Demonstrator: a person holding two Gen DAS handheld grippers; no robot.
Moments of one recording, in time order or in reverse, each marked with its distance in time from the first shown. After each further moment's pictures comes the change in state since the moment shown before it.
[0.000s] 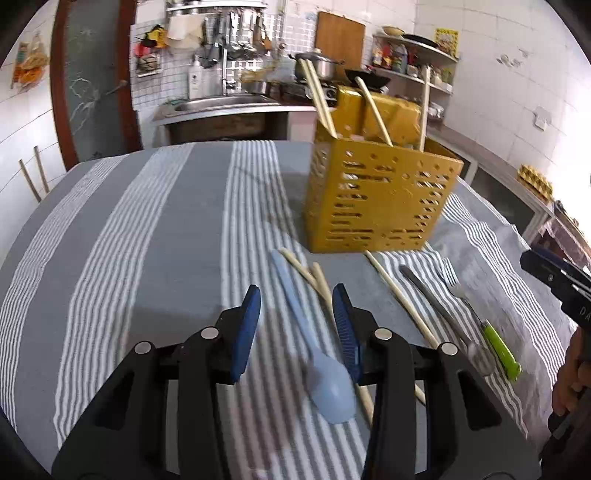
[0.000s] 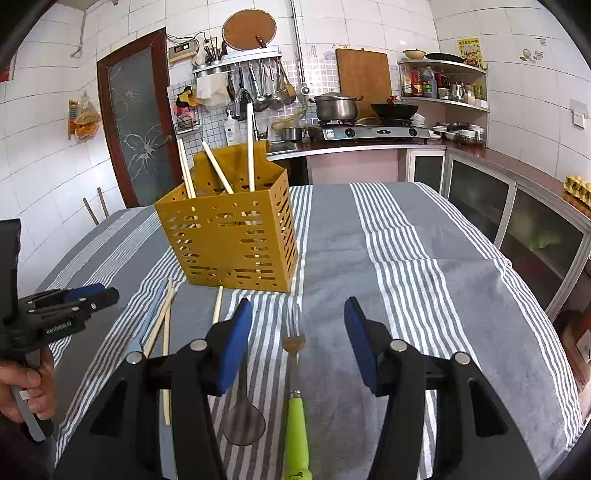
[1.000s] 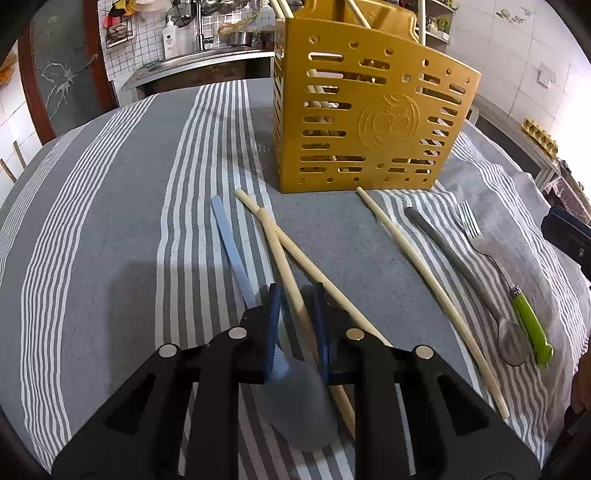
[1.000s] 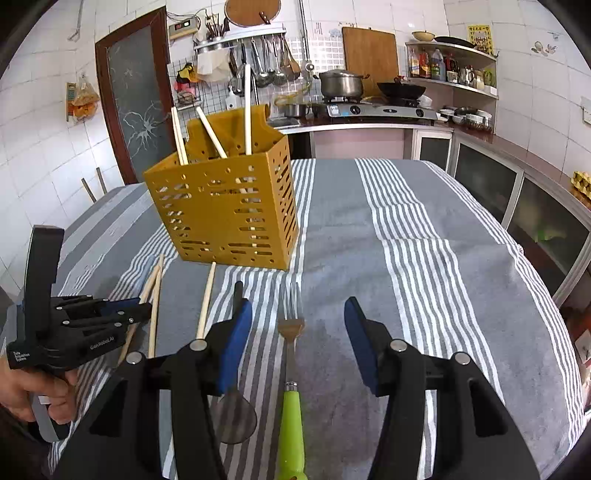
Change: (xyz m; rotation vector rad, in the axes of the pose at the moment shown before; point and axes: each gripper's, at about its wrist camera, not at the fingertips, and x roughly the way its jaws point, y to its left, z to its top) left arm 0.067 -0.028 -0.013 0.054 0.198 0.000; right arm 0.027 0.003 -0.007 -0.020 0.101 0.003
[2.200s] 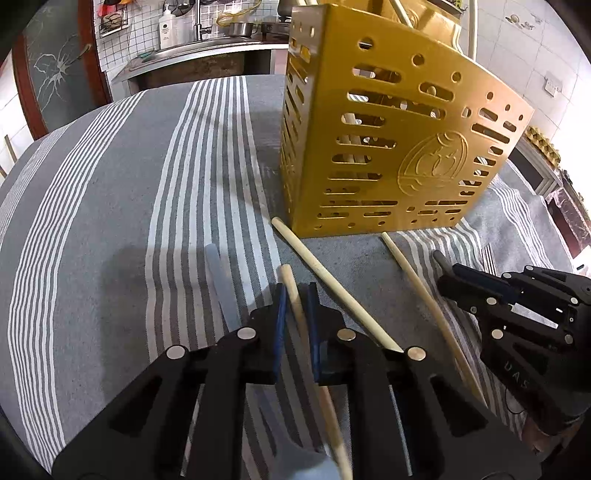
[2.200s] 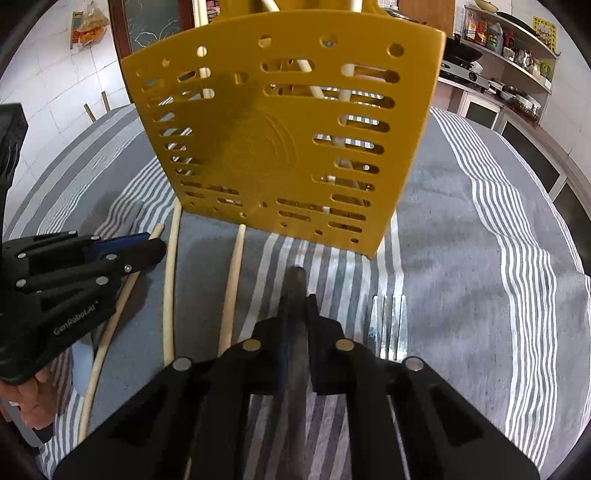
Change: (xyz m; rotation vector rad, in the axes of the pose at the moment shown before) left arm 0.029 0.012 0.041 -0.030 0.034 -0.032; right arm 0.101 0.071 0.019 -0.128 0.281 0.021
